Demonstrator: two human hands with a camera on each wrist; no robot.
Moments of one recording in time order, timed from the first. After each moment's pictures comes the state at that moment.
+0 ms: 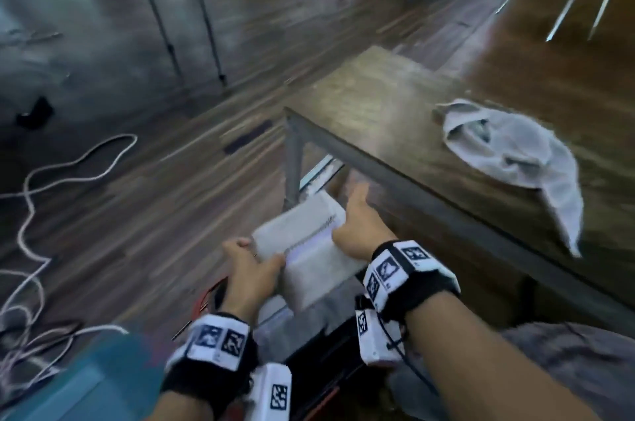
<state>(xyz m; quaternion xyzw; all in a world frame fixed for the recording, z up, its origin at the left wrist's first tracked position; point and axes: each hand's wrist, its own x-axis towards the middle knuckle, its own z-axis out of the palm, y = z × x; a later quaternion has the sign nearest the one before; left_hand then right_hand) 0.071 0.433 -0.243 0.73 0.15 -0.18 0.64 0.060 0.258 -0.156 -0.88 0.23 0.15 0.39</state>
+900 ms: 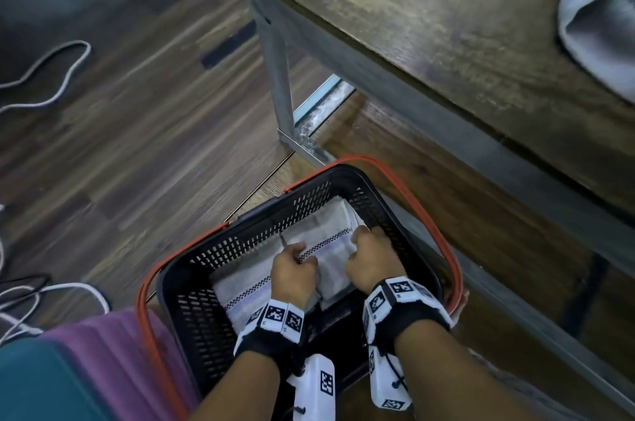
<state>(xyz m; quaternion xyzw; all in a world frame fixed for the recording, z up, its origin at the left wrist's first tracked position) 0.068 0.333 -0.426 0.80 0.24 -0.28 0.48 0.053 0.203 -0.376 -0.87 0.27 0.30 0.27</state>
